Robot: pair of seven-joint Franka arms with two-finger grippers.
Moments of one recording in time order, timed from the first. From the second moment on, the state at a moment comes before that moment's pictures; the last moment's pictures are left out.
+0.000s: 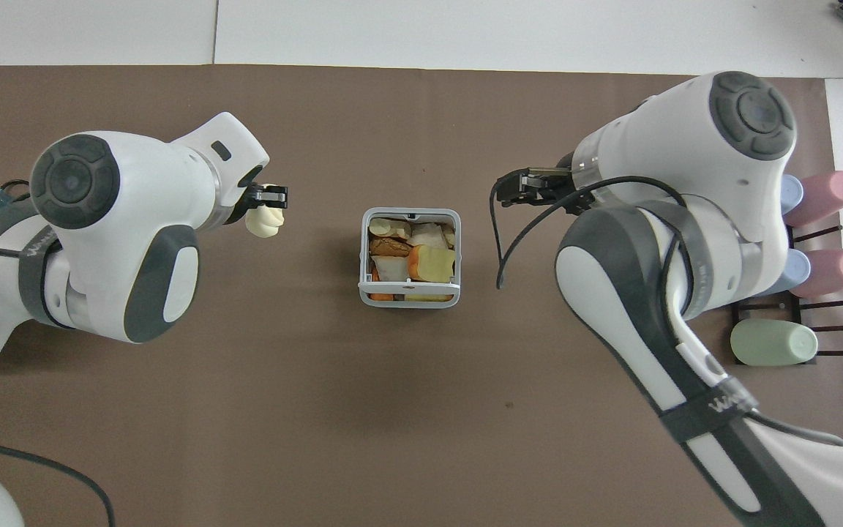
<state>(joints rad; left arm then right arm) -0.36 0.17 -0.07 -1.85 -0.08 2.32 -0.22 0.21 0.23 0.01 -1.70 0.14 2.03 0.18</state>
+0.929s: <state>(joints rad) -0.52 0.20 -0.06 -1.84 -0.09 2.40 -0.35 0.04 0.12 0.01 -2.28 0.09 2.41 -0.38</state>
